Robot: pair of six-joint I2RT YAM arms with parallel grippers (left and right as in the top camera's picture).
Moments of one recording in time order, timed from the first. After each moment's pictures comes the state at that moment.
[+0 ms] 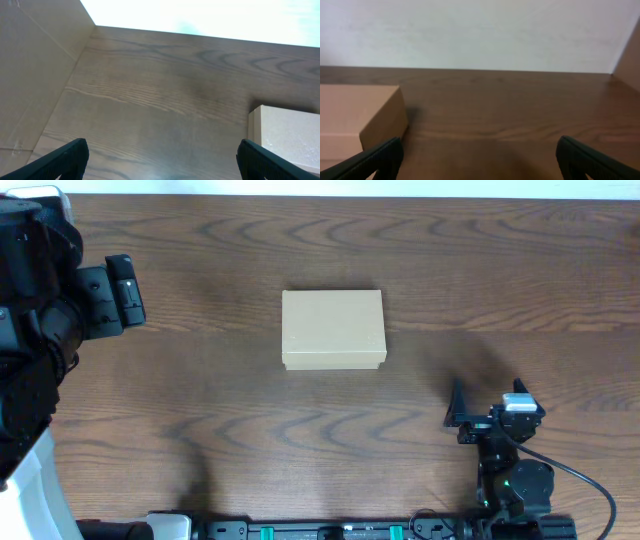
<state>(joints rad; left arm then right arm) -0.08 1.50 2.45 -1.70 -0.29 -0.12 0.05 0.01 0.08 -0.15 0.07 -0.01</state>
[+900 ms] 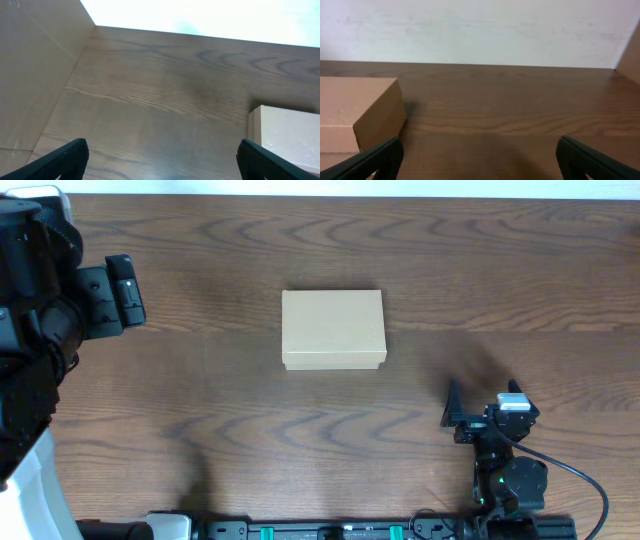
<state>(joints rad) -0.08 1.50 2.45 -1.70 -0.29 -0.12 0.05 0.01 0.04 -0.11 0.07 -0.01</state>
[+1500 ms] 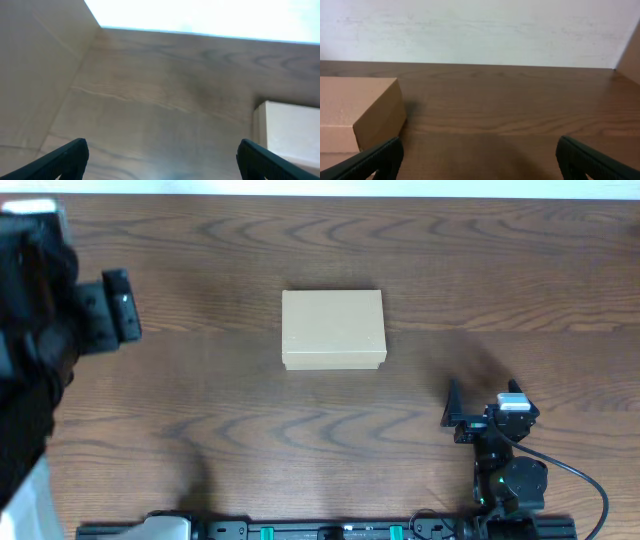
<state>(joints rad) -0.08 1.39 2.33 -1.63 -0.31 -0.09 0.05 0.01 0.04 -0.11 0.07 -0.01</state>
